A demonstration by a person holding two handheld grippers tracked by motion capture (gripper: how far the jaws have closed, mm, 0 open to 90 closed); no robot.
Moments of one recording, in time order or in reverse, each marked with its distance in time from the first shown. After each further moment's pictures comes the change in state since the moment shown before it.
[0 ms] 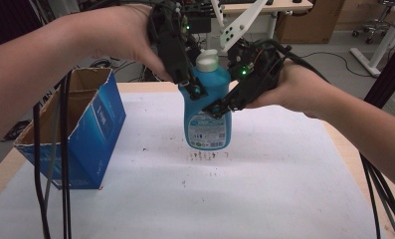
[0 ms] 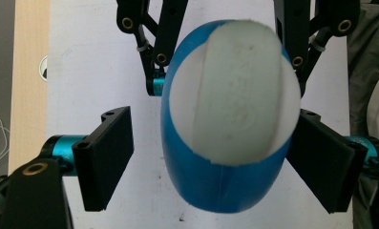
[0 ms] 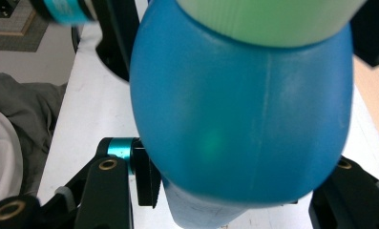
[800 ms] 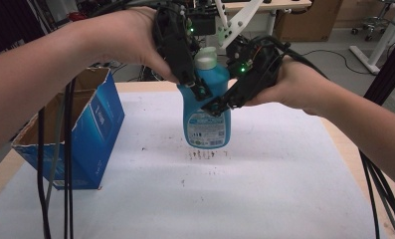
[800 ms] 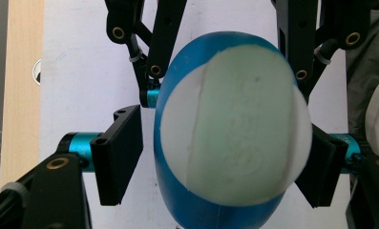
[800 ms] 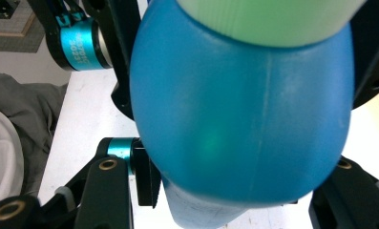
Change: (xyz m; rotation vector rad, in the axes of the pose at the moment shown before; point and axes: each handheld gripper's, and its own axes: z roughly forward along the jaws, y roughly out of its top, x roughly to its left) left arm 0.000 0.006 0.008 -0.005 -0.011 -0.008; right arm -0.001 0.000 -0.002 -0.005 0.001 -0.006
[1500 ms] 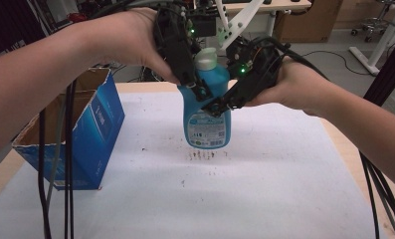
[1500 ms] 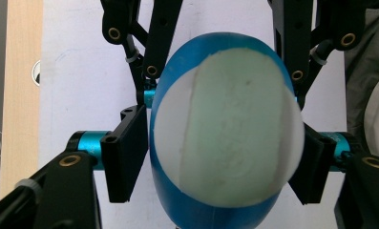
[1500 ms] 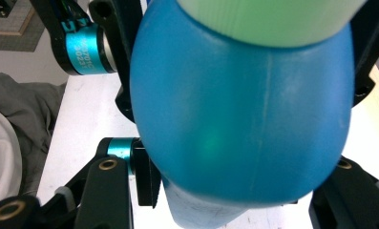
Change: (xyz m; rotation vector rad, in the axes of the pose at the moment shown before) left arm -0.002 0.001 -0.001 -0.001 -0.001 0.001; right arm 0.001 0.001 0.000 0.004 -0.007 -0.002
